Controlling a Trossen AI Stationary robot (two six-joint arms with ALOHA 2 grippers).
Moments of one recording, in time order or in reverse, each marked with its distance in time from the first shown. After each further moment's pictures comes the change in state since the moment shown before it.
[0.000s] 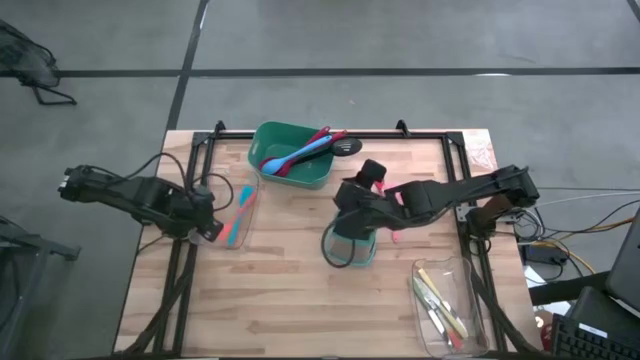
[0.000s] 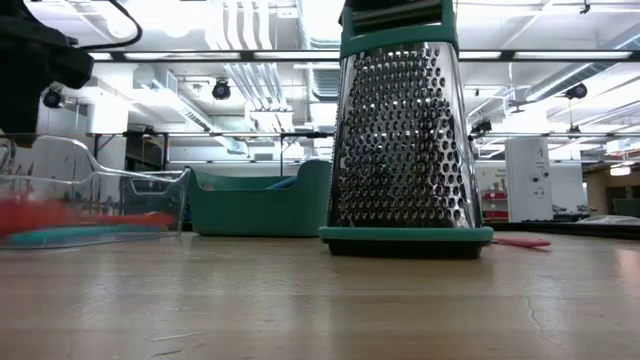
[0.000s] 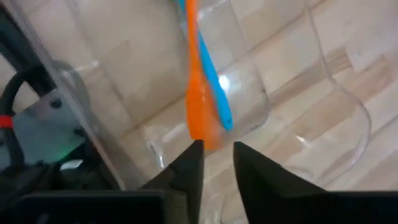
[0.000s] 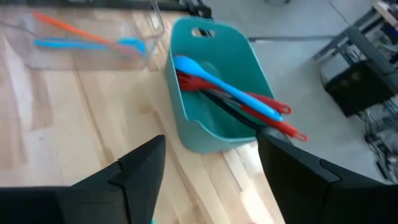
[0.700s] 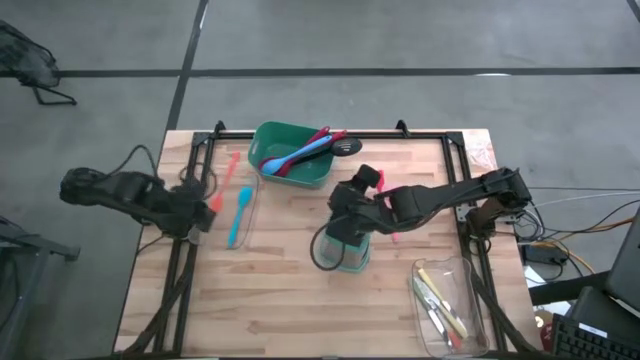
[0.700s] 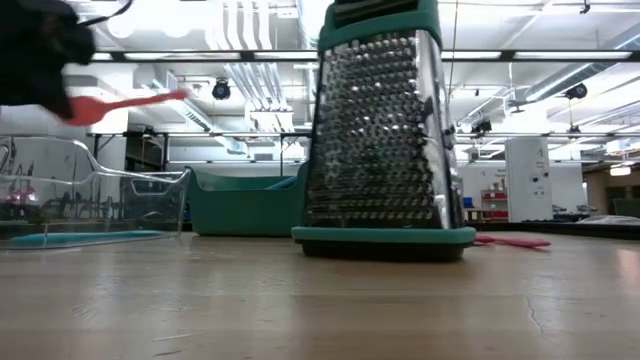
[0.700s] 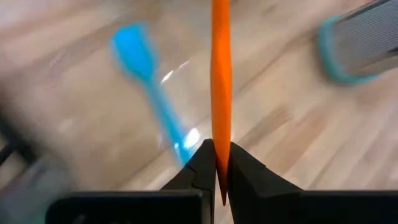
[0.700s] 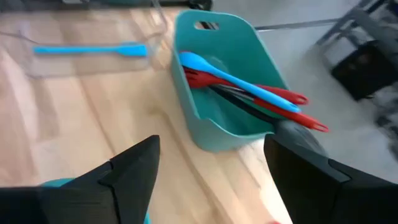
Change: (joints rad) left arm 0.000 -0.178 0.024 0.100 -0.175 0.092; right arm -0.007 0.066 0.004 0.025 -0.011 0.091
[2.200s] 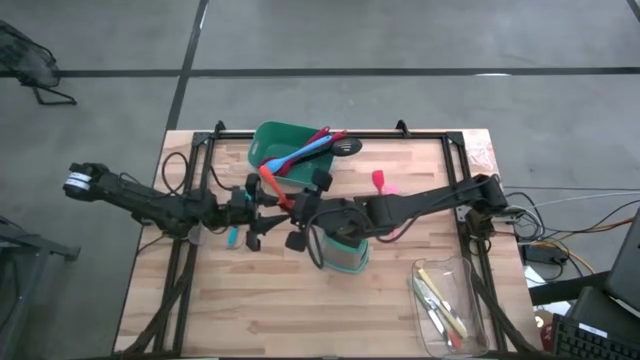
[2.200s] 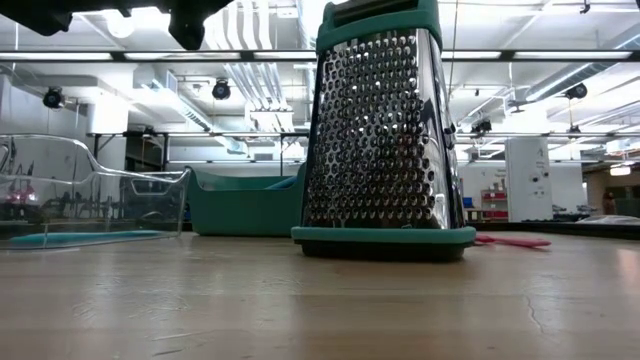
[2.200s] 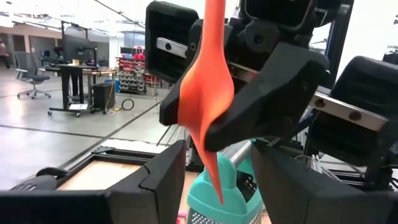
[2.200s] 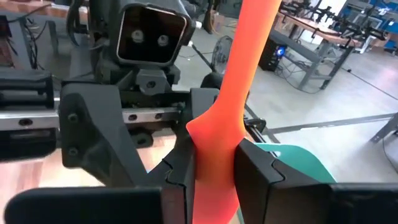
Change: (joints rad) left arm 0.028 0.406 -0.254 1.917 0.016 1.075; right arm -0.002 0.168 0.136 0.646 -0.113 -0.359
